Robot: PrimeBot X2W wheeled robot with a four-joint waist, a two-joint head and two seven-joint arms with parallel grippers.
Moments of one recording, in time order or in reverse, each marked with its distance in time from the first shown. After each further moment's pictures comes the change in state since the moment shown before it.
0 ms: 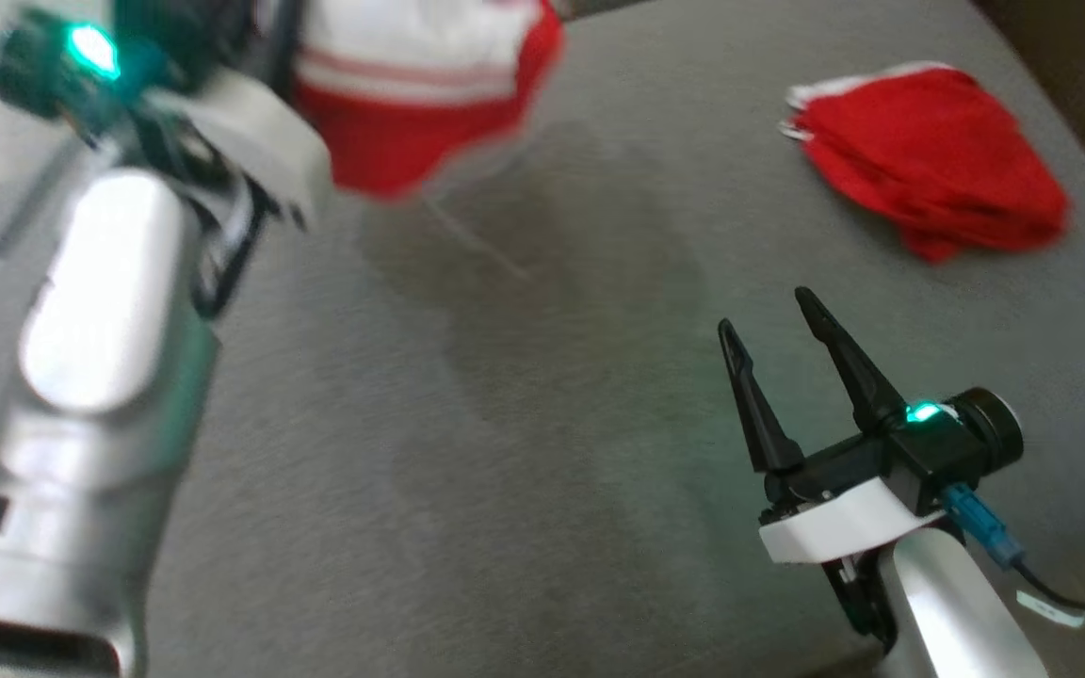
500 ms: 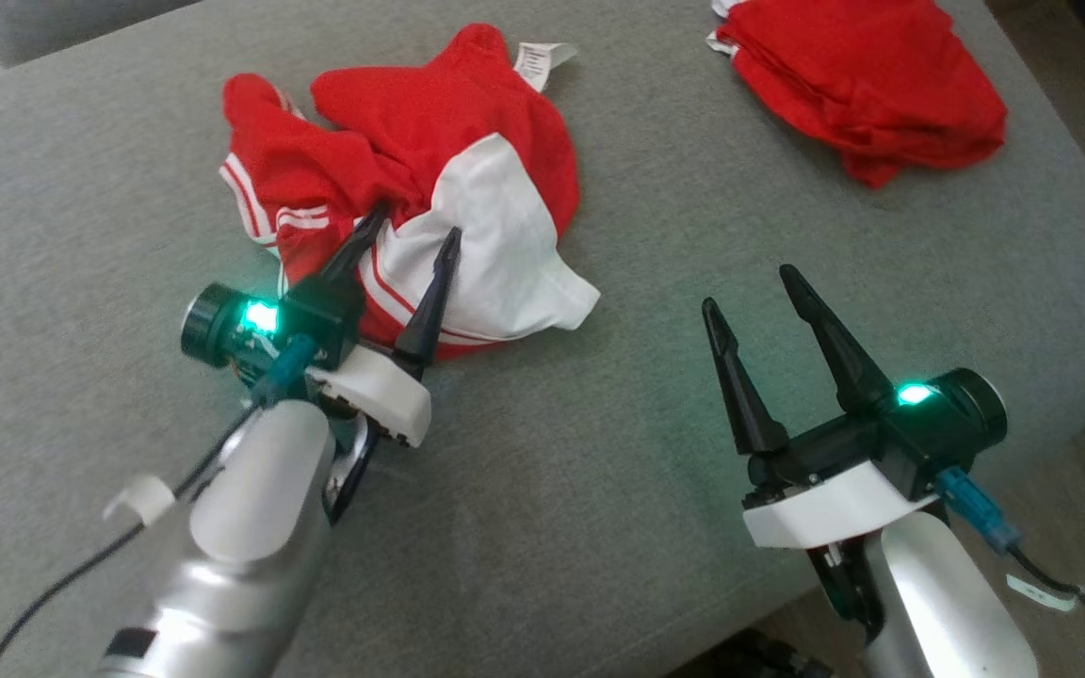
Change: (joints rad) left arm 0.262 -0.100 -0.114 0.193 0.007 0.032 -0.304; right arm -0.033 0.014 0.022 -0.012 0.027 0.000 0.000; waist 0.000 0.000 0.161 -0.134
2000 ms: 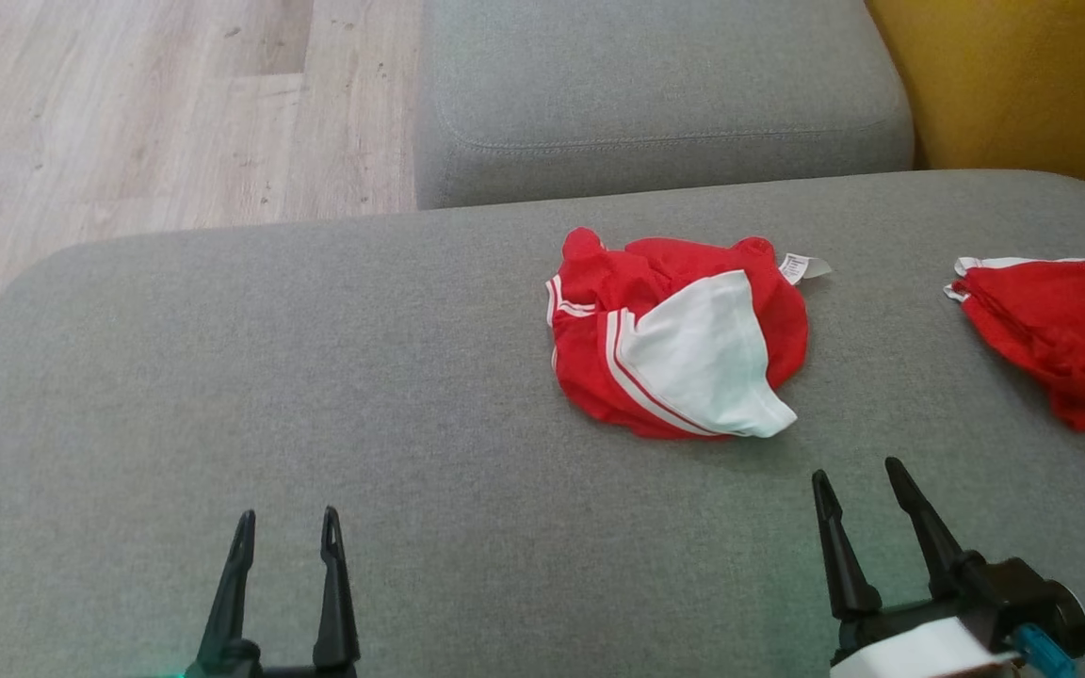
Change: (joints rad) left arm 0.833 -0.074 0.284 -0.605 0.100 0.239 -0.098; right arm 0.322 0.009 -0.182 0.021 0.039 0.000 0.000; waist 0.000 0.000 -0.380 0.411
